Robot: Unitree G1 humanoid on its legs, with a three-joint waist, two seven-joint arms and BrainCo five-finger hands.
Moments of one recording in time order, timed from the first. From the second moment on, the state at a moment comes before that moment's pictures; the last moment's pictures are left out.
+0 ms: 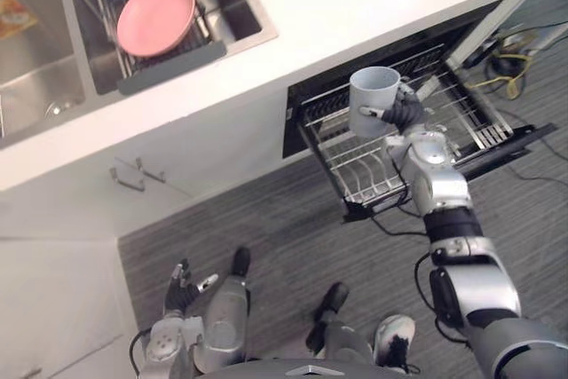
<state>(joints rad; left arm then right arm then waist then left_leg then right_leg) 0.22 0.09 -0.06 0.54 -0.20 -0.21 0.14 -0.74 -0.47 -0.02 0.53 0.29 0.17 -0.09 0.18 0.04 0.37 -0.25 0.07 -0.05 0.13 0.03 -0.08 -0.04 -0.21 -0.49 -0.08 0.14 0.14</state>
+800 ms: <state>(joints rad) 0.19 0.13 -0.16 0.64 -0.28 -0.21 0.10 -1.10 -0.64 0.08 1.01 0.20 0.25 -0.02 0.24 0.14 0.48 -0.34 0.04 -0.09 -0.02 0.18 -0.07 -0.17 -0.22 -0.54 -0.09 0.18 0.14</state>
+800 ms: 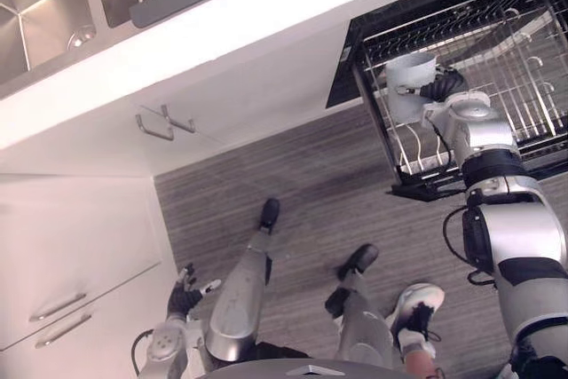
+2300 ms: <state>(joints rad) 0.33 0.06 0.08 0.85 -0.33 -0.30 0.09 -0.16 -0.08 -0.12 -0.11 0.45 -0.20 0.15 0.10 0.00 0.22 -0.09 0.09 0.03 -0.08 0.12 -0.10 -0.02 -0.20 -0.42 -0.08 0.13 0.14</state>
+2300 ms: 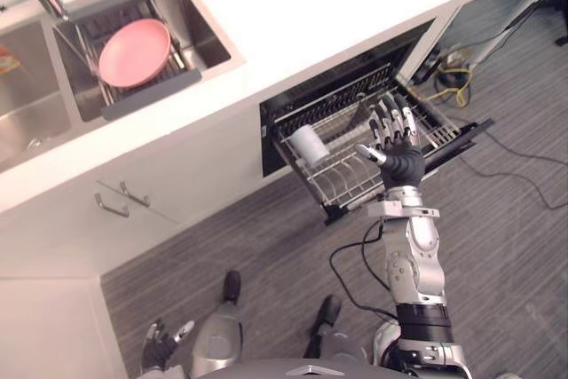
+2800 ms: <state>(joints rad) 0.39 0.01 0.23 0.93 -0.42 -0.29 0.04 -0.08 -0.07 -0.09 -0.14 0.56 -0.15 0.25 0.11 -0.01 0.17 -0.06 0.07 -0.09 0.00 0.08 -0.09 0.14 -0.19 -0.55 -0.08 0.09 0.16</state>
